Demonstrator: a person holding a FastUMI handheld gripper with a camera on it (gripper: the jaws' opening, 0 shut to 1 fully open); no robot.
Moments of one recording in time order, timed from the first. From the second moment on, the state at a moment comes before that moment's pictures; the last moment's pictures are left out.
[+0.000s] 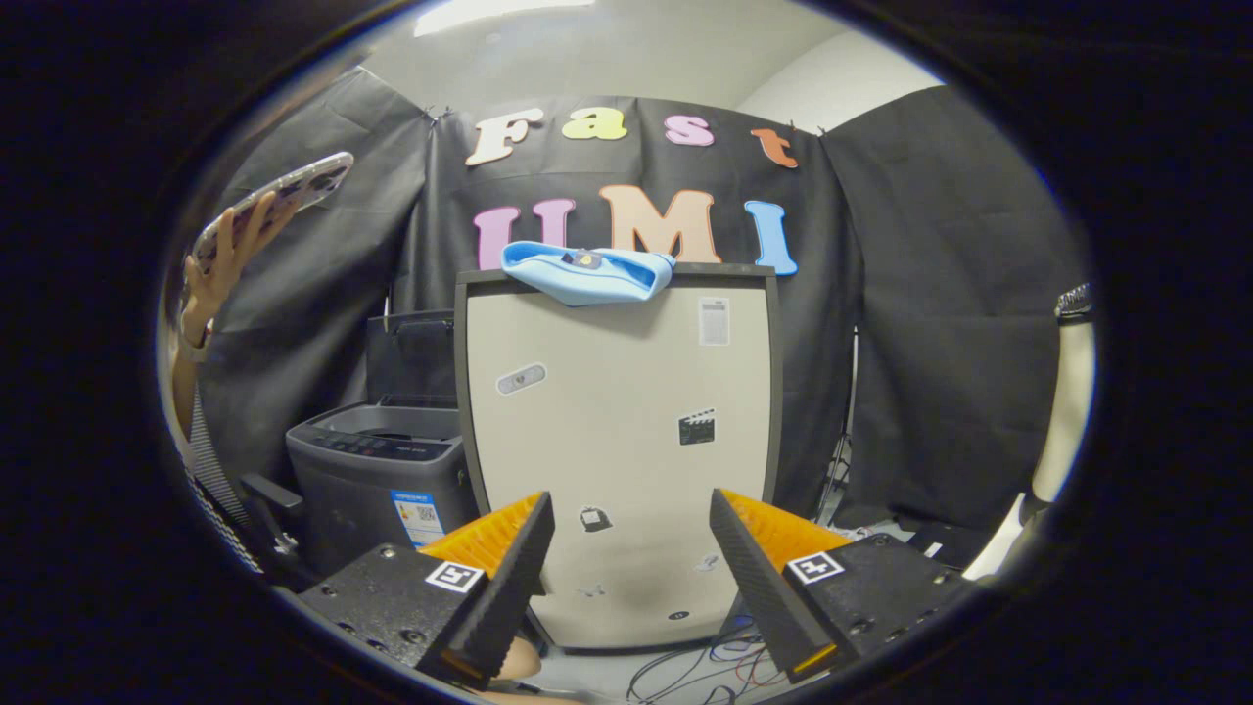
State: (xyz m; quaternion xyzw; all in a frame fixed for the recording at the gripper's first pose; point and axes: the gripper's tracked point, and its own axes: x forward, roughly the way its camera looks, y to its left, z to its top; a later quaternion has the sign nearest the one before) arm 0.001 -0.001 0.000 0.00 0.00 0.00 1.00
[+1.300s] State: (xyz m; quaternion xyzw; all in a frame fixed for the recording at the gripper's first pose) arm 0.155 -0.001 0.300 -0.02 -0.06 -0.09 0.99
